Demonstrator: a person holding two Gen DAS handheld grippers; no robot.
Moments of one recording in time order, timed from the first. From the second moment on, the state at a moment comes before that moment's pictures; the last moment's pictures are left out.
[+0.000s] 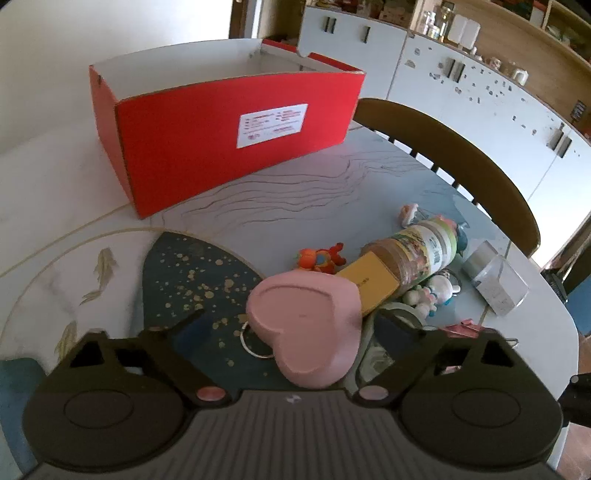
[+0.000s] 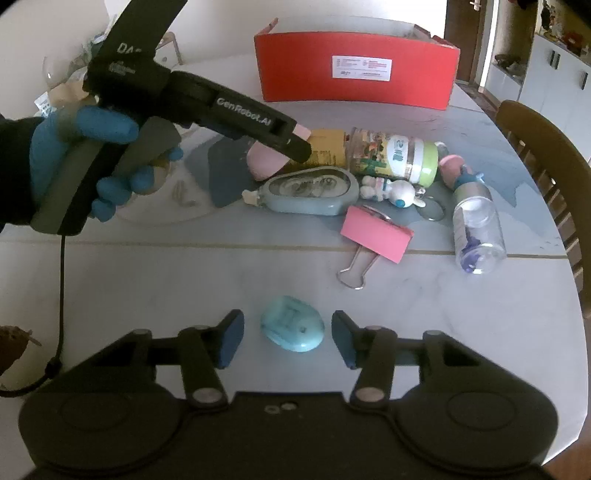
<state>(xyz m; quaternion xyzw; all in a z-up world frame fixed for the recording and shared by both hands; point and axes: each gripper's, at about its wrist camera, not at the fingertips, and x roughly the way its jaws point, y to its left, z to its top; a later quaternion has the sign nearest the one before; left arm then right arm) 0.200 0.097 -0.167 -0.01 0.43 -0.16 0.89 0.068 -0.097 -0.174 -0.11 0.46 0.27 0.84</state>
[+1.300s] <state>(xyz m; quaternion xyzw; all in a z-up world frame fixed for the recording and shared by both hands) 0.174 0.099 -0.105 -0.01 0.43 -0.15 0.89 0.078 -0.105 -0.110 -0.09 0.41 0.27 0.87</state>
